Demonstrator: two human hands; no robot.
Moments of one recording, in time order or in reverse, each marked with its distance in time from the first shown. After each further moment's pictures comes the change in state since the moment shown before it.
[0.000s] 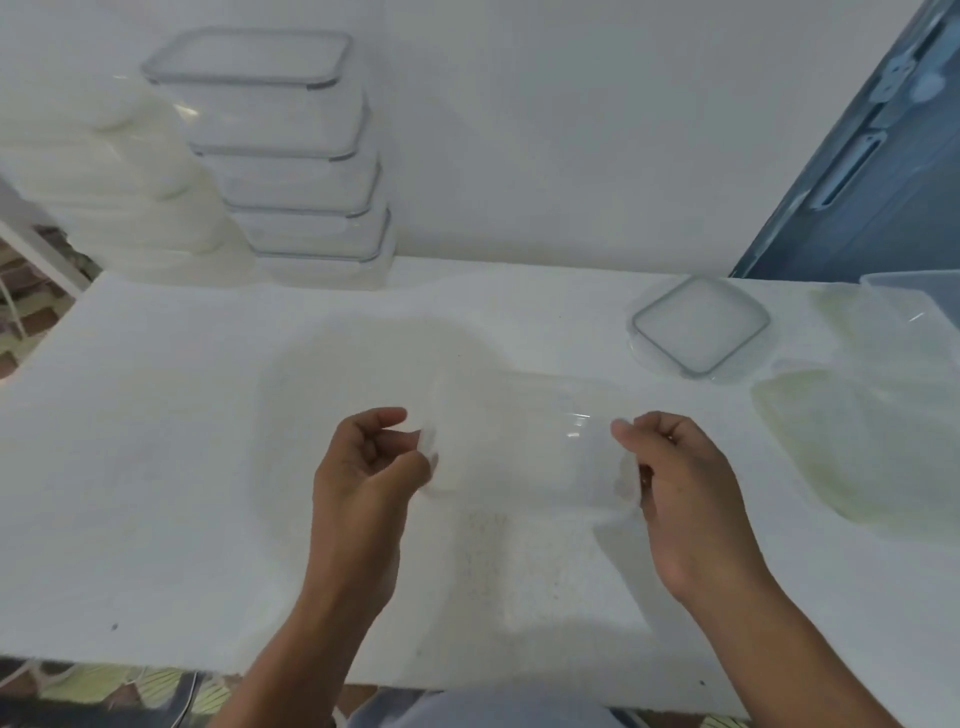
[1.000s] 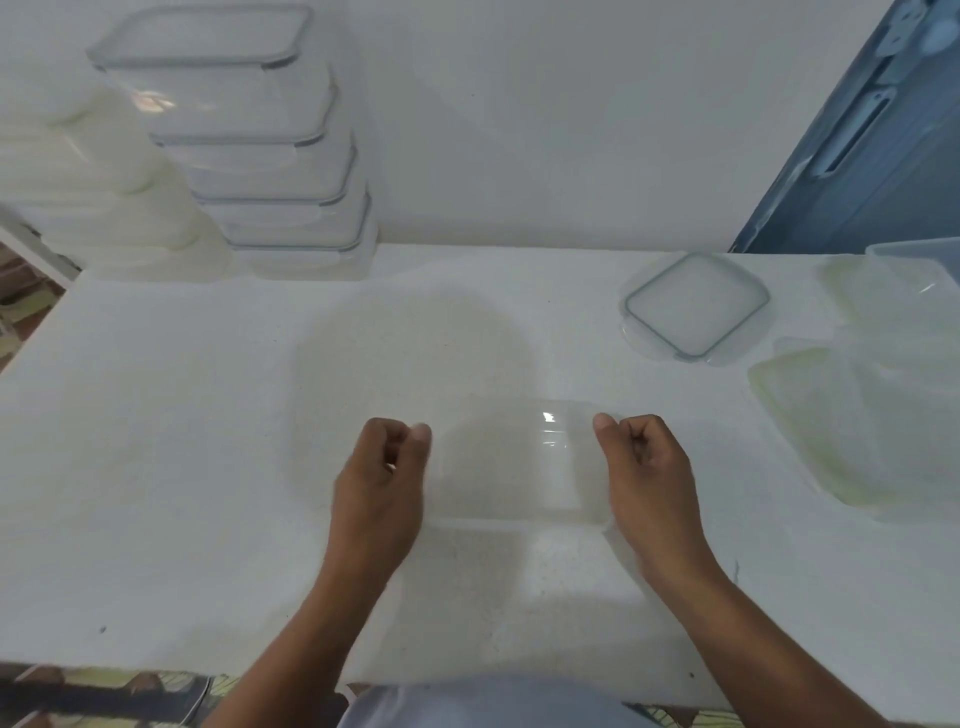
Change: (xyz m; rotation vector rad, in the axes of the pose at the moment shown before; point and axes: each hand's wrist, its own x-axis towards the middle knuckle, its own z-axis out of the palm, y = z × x) left_hand 0.018 -0.030 0.016 0.505 0.047 0.118; right_hand 0.024 0.041 -0.006 -0.362 0.052 -0.205
